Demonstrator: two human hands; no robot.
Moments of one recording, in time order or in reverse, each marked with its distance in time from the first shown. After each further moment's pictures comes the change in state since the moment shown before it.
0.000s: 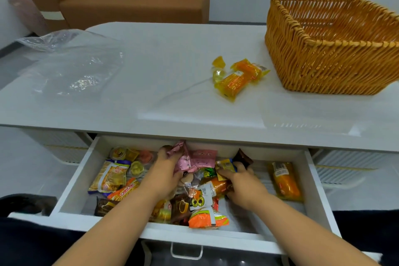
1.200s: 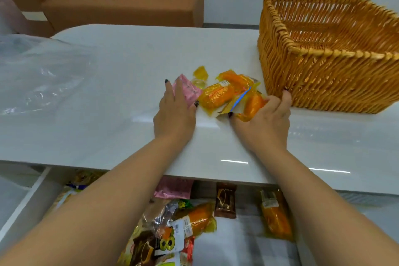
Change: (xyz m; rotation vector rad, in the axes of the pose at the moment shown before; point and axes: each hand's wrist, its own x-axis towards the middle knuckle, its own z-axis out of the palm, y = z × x) left_hand 0.145 0.137 -0.057 -0.034 0.513 0.017; right_hand 0.088 0.060 -0.147 0.338 0.954 0.294
